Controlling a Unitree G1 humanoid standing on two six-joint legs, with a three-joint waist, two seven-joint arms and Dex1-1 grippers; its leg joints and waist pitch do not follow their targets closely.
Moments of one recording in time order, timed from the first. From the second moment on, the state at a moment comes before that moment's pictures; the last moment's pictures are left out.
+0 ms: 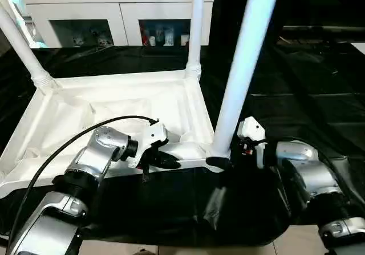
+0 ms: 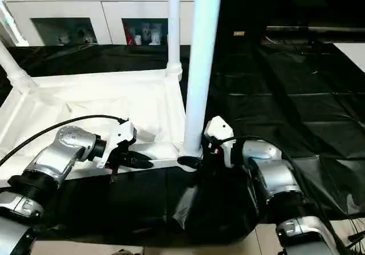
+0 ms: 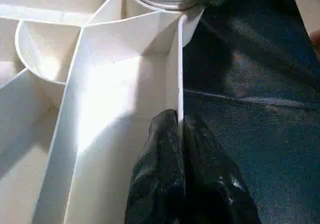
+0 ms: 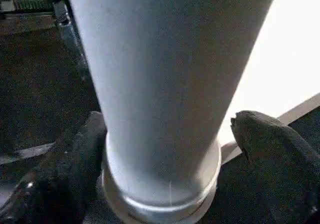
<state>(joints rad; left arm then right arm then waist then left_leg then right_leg) -0.61 0.39 -0.29 0.62 0.01 0.16 -1.33 -0.46 -0.40 0.16 0.53 0.13 0.00 1.14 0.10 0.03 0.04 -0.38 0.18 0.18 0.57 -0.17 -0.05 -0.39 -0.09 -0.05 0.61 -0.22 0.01</state>
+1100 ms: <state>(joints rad) -0.63 0.31 -0.27 0.66 0.04 0.21 -1.13 -0.48 -0.24 0.07 0.62 0.15 0.06 0.83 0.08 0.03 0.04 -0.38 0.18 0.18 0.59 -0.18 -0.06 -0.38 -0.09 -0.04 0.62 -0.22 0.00</state>
